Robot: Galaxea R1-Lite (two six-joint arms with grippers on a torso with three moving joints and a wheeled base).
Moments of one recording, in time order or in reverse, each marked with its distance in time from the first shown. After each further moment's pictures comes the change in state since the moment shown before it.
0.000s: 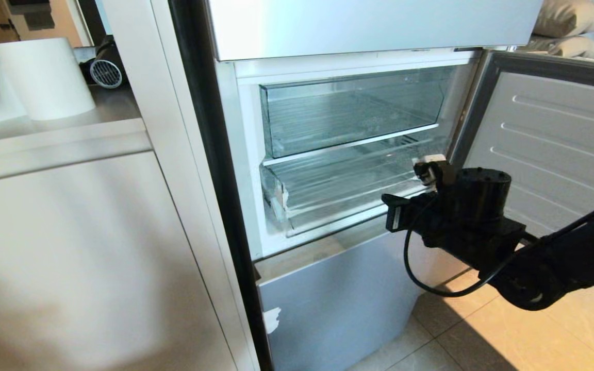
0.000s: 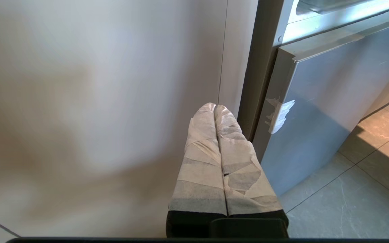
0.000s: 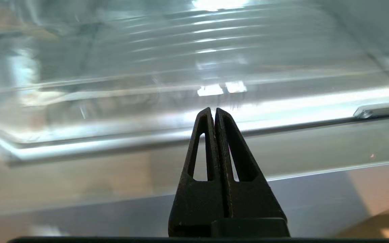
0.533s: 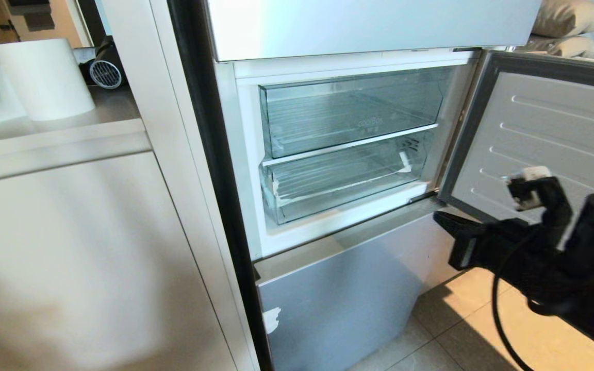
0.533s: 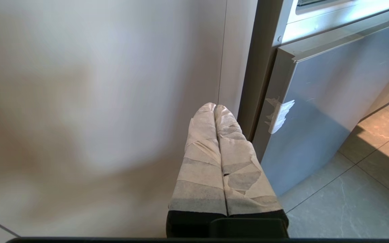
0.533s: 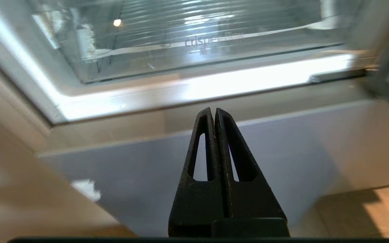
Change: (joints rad) left arm 0.000 0.000 0.000 0.000 0.000 0.000; right arm 0.056 -0.485 0.425 0.032 -0.062 0.009
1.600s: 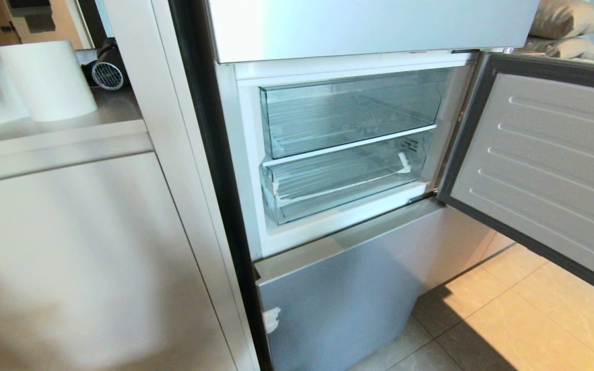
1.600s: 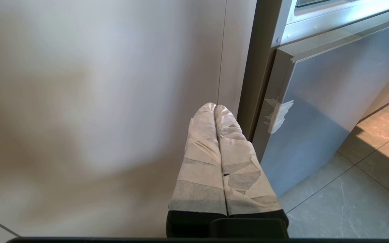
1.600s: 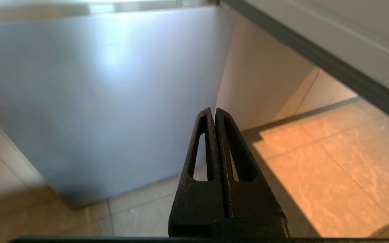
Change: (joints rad) left arm 0.000 0.000 0.000 0.000 0.000 0.000; right arm -0.465 -1.445 0.438 0.980 0.137 -0.161
